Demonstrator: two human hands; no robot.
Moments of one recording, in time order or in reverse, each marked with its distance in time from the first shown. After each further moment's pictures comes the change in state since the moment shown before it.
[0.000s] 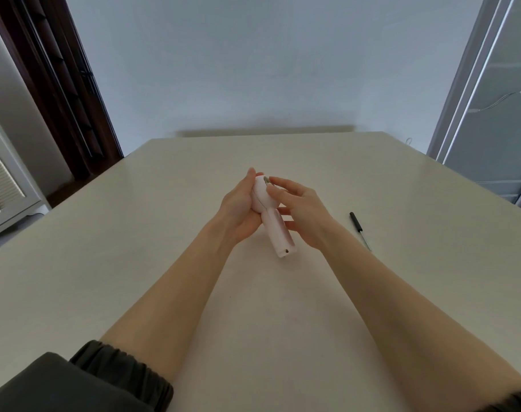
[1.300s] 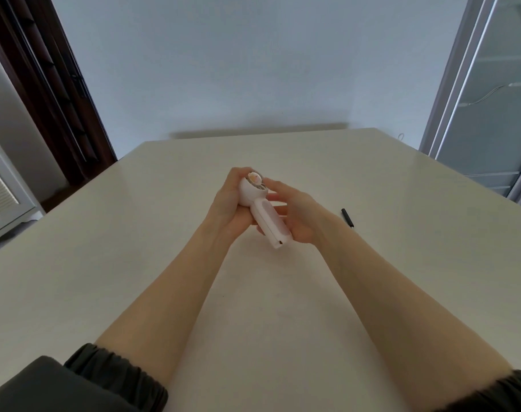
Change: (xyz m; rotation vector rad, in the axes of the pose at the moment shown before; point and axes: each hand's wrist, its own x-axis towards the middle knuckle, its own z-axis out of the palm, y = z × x) left_hand -0.021 0.010 0.018 0.102 -0.040 0.051; right_hand -0.007 -0.011 -0.004 0.161 -0.055 0.337
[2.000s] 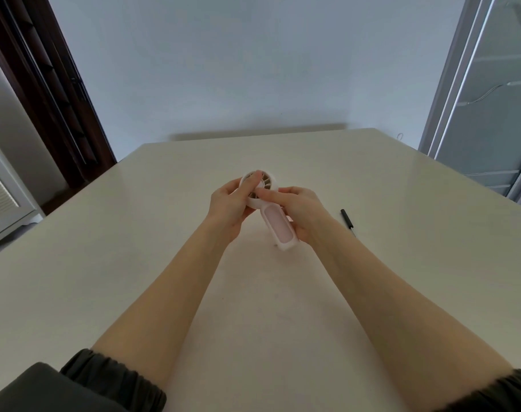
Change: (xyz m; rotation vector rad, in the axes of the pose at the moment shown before) left_hand 0.000 -0.003 -0.003 0.213 0.214 0.067; right_hand 0.002 0.002 -0.003 -0.073 0.207 -0.187
